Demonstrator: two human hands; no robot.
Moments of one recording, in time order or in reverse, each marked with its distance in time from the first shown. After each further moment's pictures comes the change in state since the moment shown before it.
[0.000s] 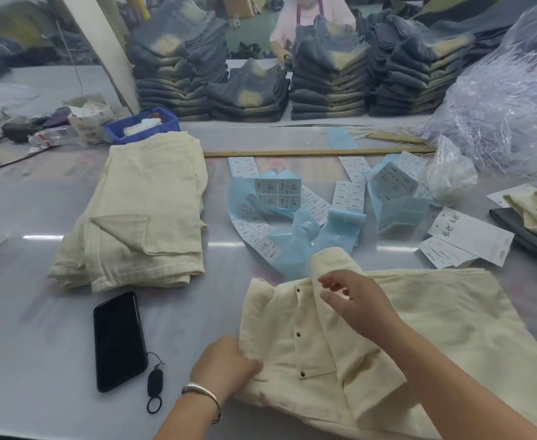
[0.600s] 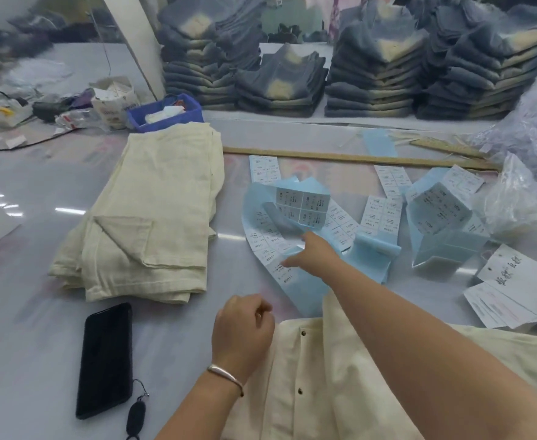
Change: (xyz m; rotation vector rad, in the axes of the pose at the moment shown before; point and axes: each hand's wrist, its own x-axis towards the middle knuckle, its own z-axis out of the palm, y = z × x) left_hand 0.084 0.057 -0.010 -0.055 0.553 0.282; right_hand 0.193 -0.037 0.043 -0.016 -0.282 0.184
